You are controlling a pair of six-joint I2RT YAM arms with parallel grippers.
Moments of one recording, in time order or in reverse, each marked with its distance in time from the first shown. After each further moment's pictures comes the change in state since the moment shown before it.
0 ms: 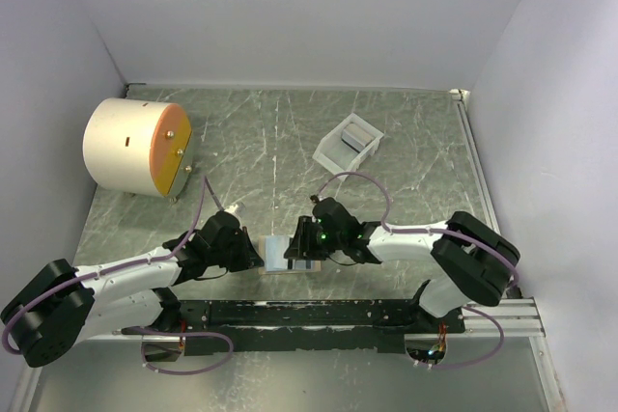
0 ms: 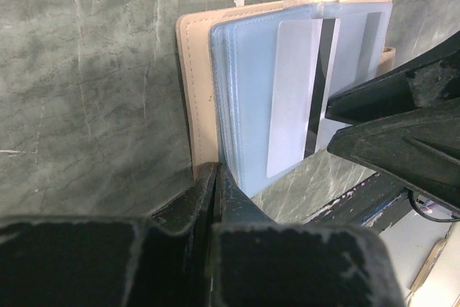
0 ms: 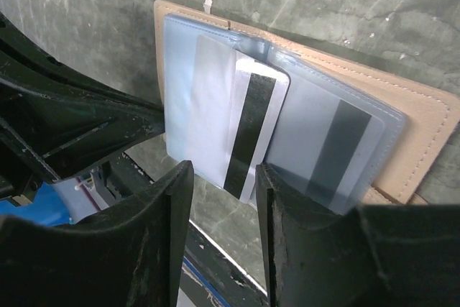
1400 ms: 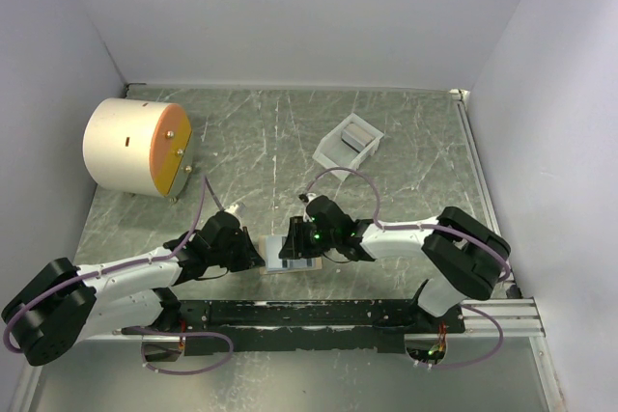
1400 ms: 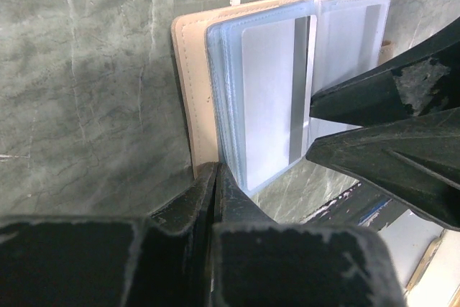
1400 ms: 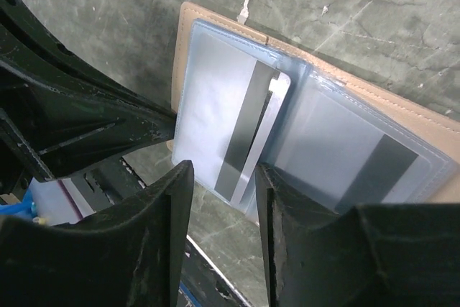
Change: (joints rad) left arm 0.000 0.010 -0.006 0.025 0.006 -0.008; right arm 0.017 0.064 0.046 0.042 -0.022 -0.136
